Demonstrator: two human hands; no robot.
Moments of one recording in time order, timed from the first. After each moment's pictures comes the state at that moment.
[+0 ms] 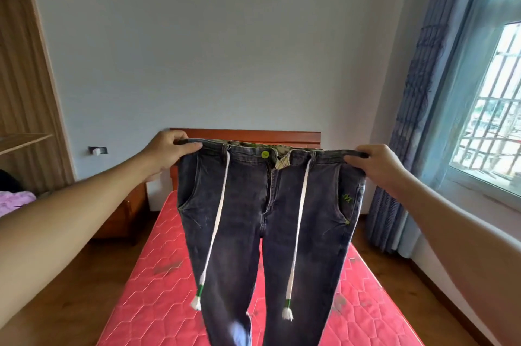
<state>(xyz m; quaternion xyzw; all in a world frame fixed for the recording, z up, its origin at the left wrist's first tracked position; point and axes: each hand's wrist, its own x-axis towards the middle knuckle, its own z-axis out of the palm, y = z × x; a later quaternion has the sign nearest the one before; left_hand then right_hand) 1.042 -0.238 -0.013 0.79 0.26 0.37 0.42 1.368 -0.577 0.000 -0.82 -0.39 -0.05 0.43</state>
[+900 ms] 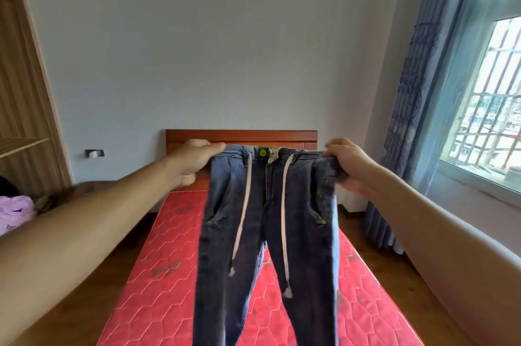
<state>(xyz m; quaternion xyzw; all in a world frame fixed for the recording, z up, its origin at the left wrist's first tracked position) 1.093 -0.324 -0.003 0.71 0.28 0.32 0.57 1.315 -0.553 0.013 -0.64 -0.24 0.24 0.69</state>
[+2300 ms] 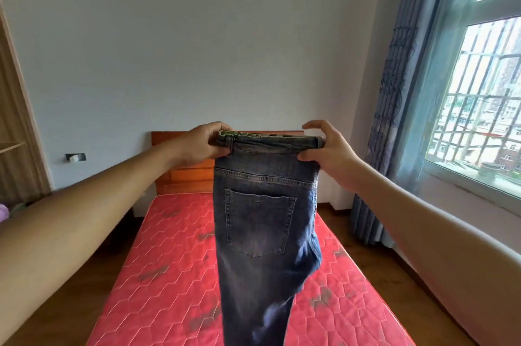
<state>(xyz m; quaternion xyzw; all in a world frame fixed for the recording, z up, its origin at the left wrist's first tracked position) 1.096 -0.336 0.035 0.91 0.12 0.23 0.33 1.289 -0.574 0.028 -0.70 -0.43 0.08 0.57</state>
